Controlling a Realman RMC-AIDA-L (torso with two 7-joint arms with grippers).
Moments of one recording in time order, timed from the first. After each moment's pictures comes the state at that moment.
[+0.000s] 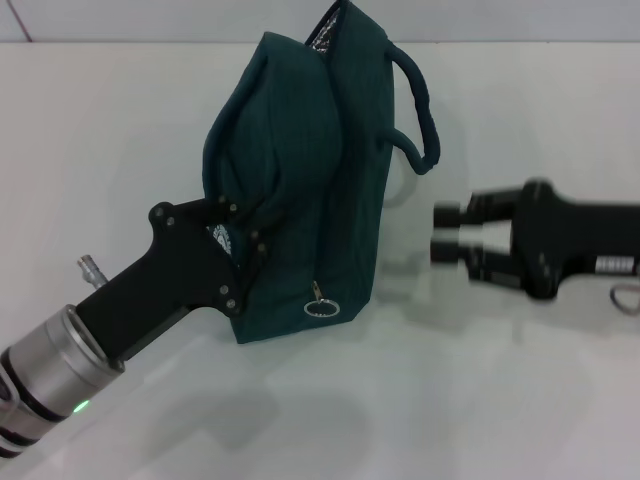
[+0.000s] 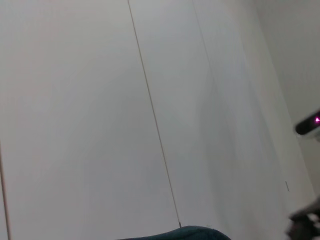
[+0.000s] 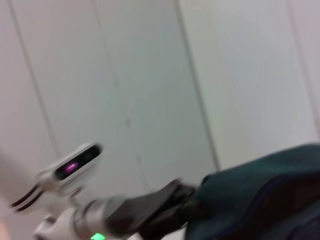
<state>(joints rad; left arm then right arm) -0.38 -2.10 1.00 0.04 1.17 1.74 -0.22 0.48 1.99 -1.21 -0.66 -1.46 -1.62 1.31</state>
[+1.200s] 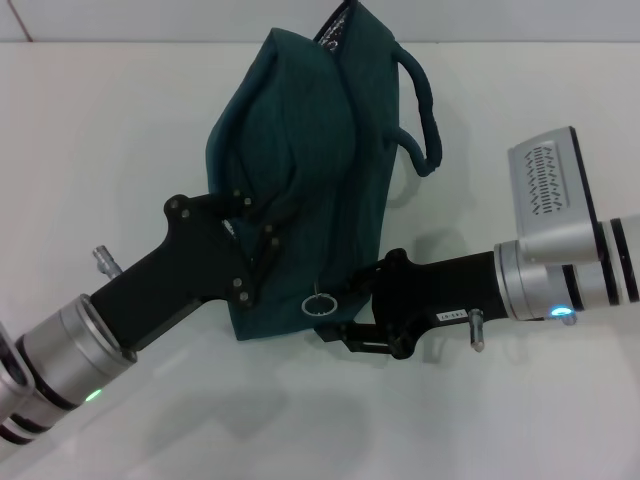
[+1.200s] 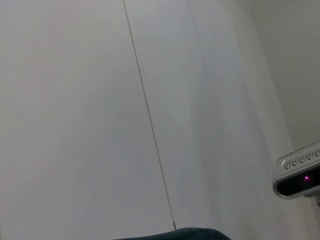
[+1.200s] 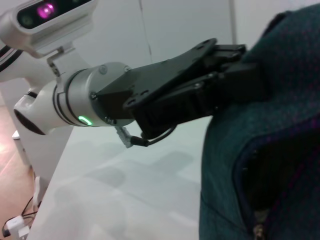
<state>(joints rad) -0.41 -2.10 1.01 0.02 1.18 1.73 -0.22 0.67 2.03 -1.77 -0.55 -1.29 -1.16 1.27</state>
